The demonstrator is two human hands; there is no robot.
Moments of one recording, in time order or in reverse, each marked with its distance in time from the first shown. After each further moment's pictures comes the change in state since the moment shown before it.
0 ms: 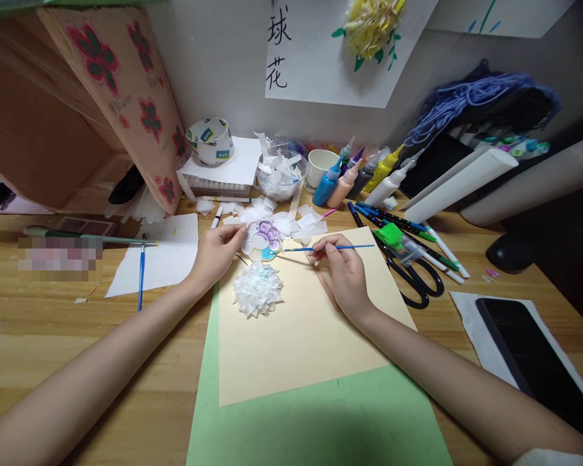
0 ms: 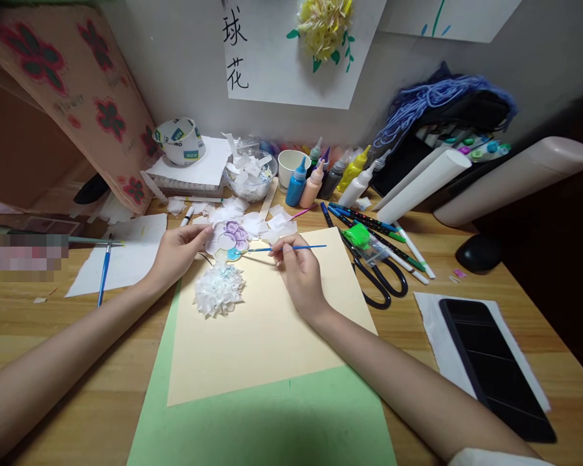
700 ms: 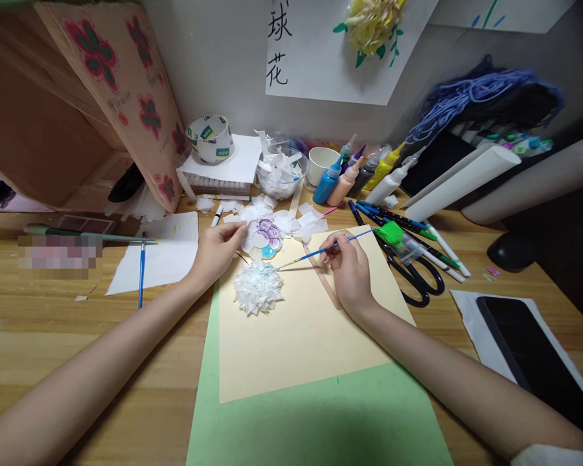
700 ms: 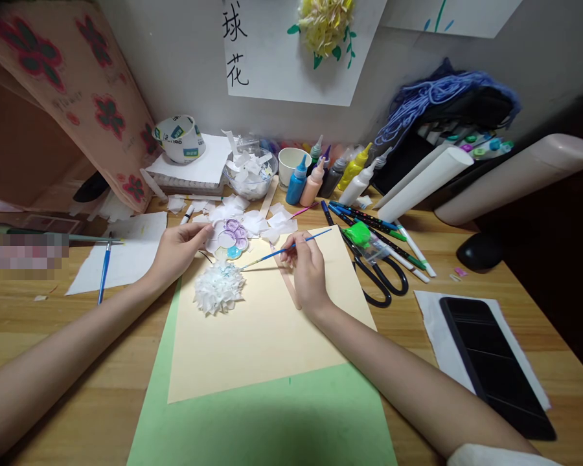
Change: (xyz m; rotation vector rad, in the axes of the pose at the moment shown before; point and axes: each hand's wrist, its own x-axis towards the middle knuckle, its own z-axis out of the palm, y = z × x) left_hand 0.000 0.000 0.000 0.009 0.001 0.010; right_hand 0.005 -0.001 -0.001 0.083 0.155 0.096
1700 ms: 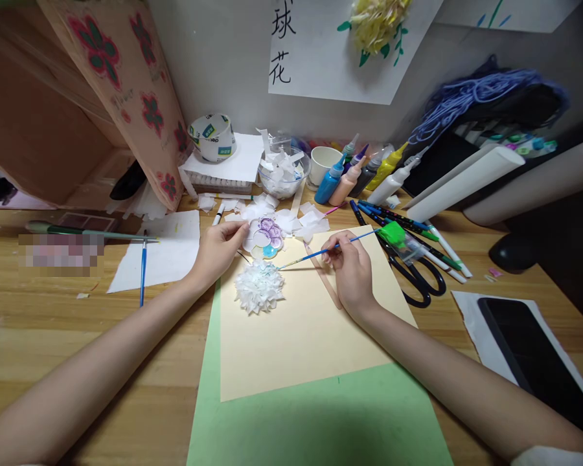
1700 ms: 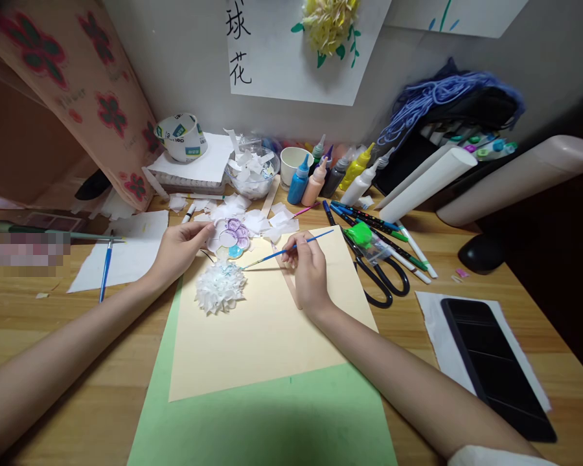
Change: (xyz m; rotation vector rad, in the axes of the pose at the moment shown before) left_hand 0.000 -0.003 0.001 -0.015 -0.006 0.011; right_hand -0.002 -0.002 0.001 -0.014 0.019 -0.038
